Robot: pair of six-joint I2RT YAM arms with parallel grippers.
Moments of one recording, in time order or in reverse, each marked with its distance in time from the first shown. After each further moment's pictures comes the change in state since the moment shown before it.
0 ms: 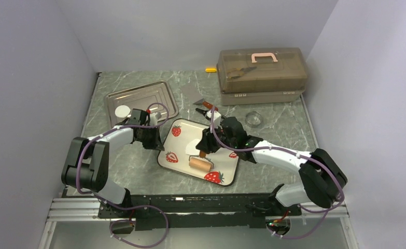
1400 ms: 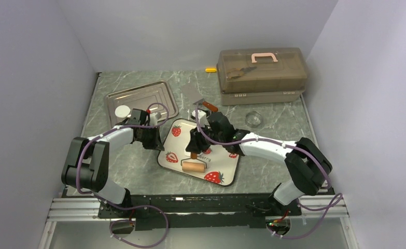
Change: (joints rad) left arm 0.000 0.001 0.002 -0.002 0.001 0.000; right arm 0.056 0.147 0.164 -0.090 -0.119 -0.037
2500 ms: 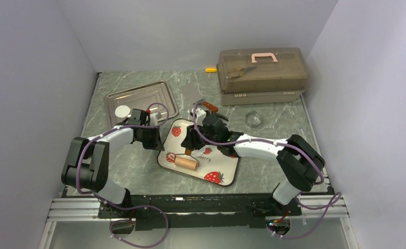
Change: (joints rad) left arm 0.000 -0.002 0.000 0.000 -0.002 0.000; right arm 0.044 0.072 0.023 0.093 0.212 0.148
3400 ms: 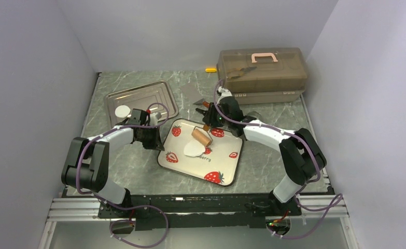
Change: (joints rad) left arm 0.000 0.000 0.000 0.000 -0.002 0.000; right arm -0.254 0.036 0.112 -0.142 0.147 0.079
